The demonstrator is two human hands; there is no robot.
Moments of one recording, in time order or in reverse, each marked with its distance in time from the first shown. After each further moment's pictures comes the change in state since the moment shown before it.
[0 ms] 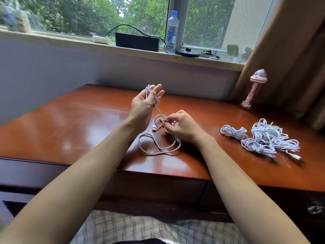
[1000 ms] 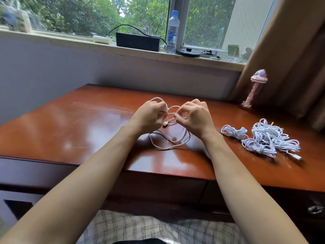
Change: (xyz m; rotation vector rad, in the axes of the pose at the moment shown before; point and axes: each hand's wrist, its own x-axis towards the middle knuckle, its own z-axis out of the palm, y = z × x) left_hand 0.000 -0.011 -0.023 1.490 -0.425 0.551; right_hand 0.002 0.014 -0.024 -0.334 0.346 -0.053
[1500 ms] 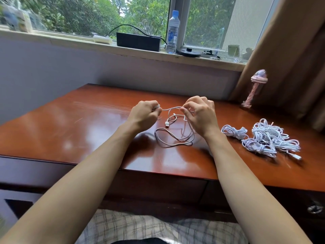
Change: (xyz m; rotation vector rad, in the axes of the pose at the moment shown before) left_hand -0.005 -0.002 -0.011 -0.126 0.015 -0.370; right_hand 0.001 0.015 -0.004 -0.047 0.091 0.015
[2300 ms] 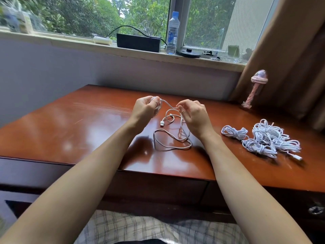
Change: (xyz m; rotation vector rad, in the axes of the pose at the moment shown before) left_hand -0.001 0.019 0.001 -0.764 0.077 -0.180; right_hand 0.000 -0.010 0.013 0.220 -0.028 0.033
